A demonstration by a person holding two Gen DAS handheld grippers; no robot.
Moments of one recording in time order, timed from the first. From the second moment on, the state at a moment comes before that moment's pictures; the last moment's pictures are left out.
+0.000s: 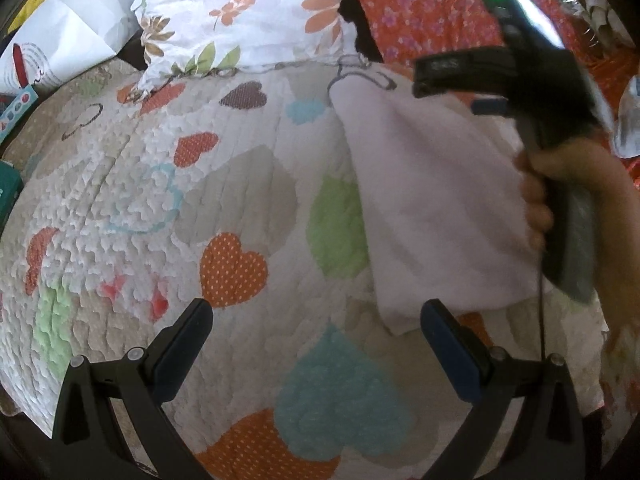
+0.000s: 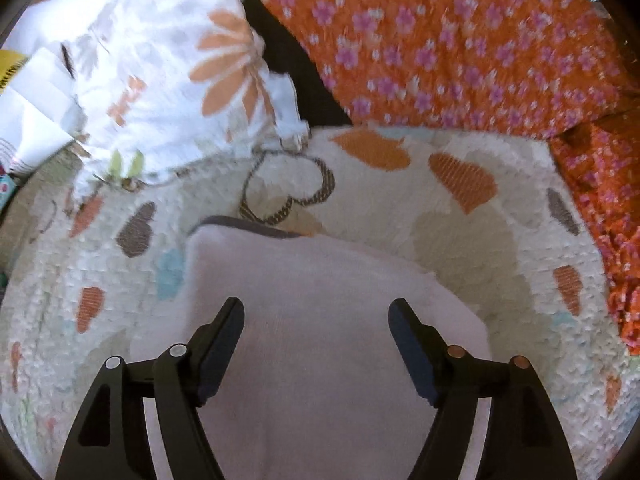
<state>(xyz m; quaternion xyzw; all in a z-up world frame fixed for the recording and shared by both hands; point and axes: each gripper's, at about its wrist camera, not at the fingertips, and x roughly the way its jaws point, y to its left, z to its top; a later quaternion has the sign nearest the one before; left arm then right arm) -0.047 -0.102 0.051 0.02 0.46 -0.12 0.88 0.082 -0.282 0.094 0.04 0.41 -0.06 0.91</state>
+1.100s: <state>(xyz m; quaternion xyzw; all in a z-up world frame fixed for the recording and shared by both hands) -0.059 -0.135 0.036 -0.01 0.49 -0.15 0.86 -0.109 -0.320 0.064 0.01 0.48 -0.12 0.87</state>
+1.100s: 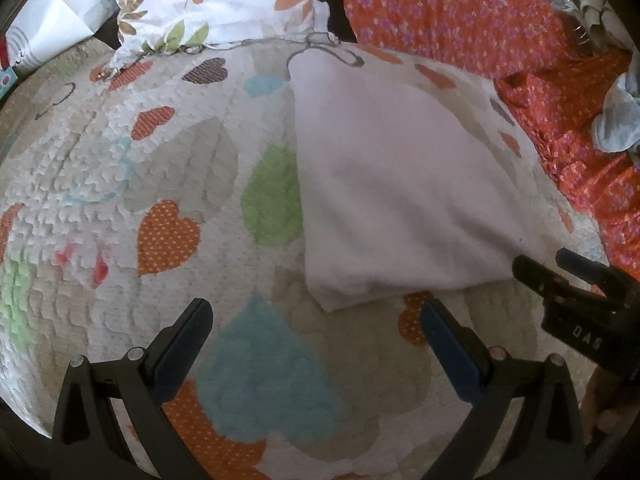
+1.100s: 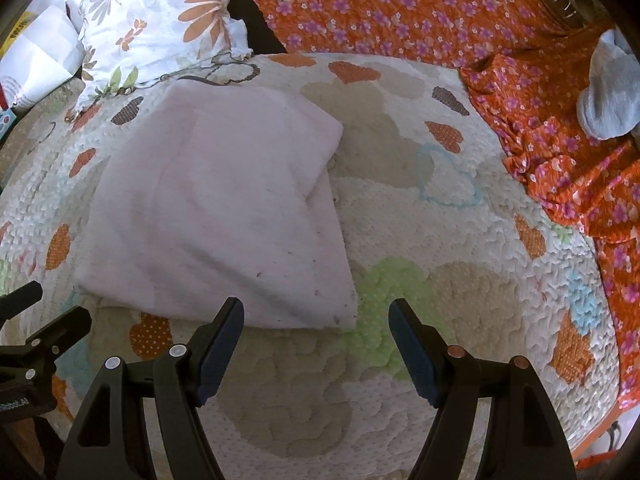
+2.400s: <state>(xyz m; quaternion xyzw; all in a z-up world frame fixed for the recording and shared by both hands) -0.053 -0.133 0.035 0.01 0.48 -0.12 0.87 -0.104 -0.309 0.054 -0.01 0.48 -0.11 0.87</state>
